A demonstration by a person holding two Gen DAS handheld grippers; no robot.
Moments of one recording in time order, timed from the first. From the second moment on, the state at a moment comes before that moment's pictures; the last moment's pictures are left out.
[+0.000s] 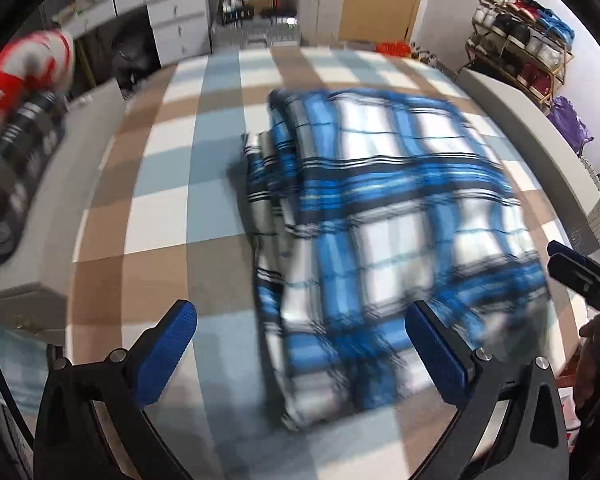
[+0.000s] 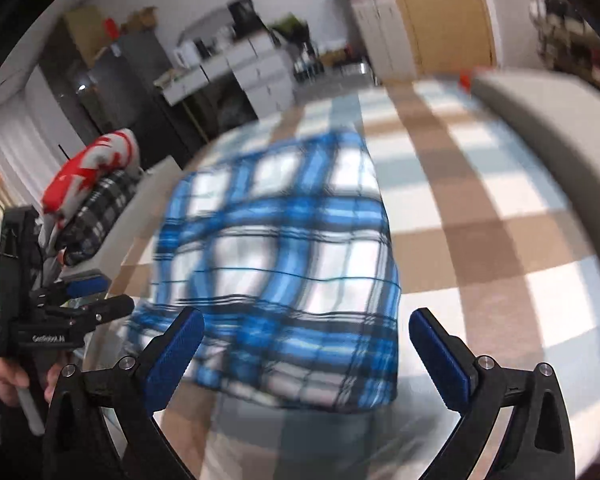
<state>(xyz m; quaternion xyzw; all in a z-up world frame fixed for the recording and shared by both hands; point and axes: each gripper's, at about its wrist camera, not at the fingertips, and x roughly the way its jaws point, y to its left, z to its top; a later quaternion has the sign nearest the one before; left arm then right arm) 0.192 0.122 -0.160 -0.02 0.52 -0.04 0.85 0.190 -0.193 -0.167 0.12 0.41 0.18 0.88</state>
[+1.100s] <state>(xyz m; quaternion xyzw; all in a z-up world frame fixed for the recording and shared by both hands) 0.297 0.128 -0.194 -0.20 0.60 -0.27 0.73 0.308 -0.187 -0.206 0.20 0.49 0.41 0.74</state>
